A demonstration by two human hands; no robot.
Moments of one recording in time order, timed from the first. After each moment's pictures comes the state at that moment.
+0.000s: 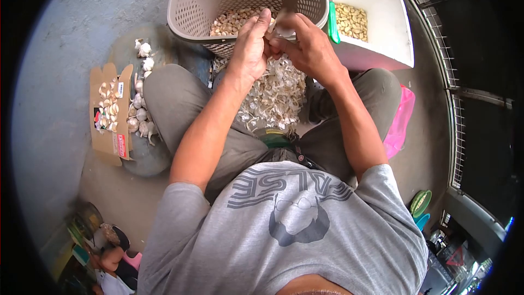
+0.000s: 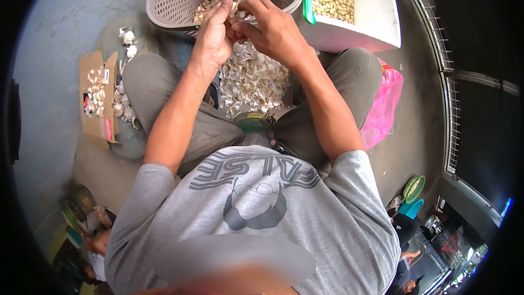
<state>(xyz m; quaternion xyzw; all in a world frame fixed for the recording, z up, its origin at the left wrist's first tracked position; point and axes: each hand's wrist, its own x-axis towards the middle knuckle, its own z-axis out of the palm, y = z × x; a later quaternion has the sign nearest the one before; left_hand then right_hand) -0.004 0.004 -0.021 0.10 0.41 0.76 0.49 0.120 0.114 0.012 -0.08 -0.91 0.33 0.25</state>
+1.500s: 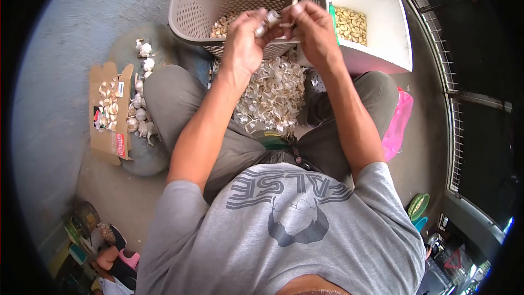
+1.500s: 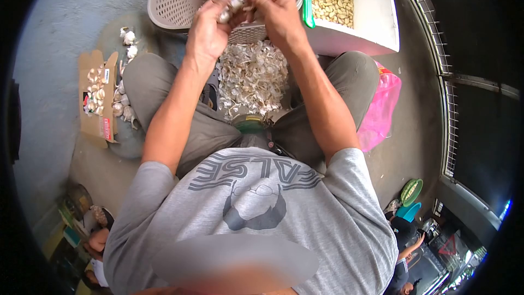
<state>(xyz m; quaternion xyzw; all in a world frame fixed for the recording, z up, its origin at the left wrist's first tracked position) -0.023 0.015 -0.023 0.08 0.33 0.81 0.47 0.092 0.132 0.004 -0.10 -0.58 0.75 0.29</state>
